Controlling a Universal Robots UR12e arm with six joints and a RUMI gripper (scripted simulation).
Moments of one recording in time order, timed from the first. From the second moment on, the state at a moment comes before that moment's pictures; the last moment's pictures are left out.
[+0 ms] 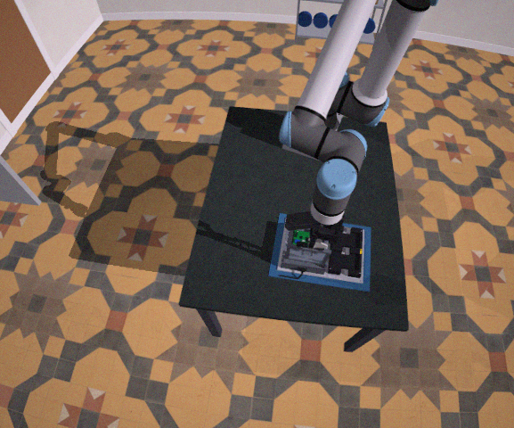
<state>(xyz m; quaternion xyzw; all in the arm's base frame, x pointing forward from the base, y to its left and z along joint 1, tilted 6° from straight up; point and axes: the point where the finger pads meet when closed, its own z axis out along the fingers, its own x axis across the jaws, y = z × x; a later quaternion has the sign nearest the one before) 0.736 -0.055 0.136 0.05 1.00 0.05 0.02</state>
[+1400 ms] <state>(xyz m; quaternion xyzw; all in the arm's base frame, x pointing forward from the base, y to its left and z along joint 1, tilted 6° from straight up) 0.690 -0.051 0.136 0.05 1.00 0.05 0.01</state>
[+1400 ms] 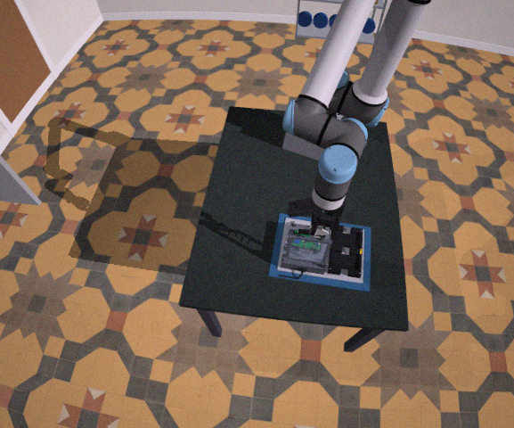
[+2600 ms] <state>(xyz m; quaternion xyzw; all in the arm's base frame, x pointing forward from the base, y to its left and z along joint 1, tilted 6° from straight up) 0.635 -0.044 0.120 0.05 1.00 0.05 0.01</state>
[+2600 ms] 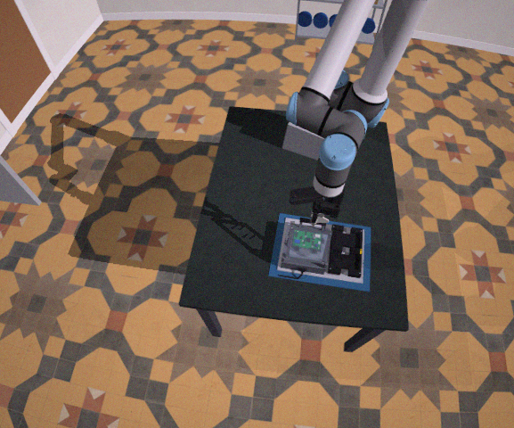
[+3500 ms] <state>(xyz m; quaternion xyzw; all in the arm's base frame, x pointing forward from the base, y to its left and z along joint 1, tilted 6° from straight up) 0.596 -0.038 0.094 0.05 1.00 0.05 0.01</state>
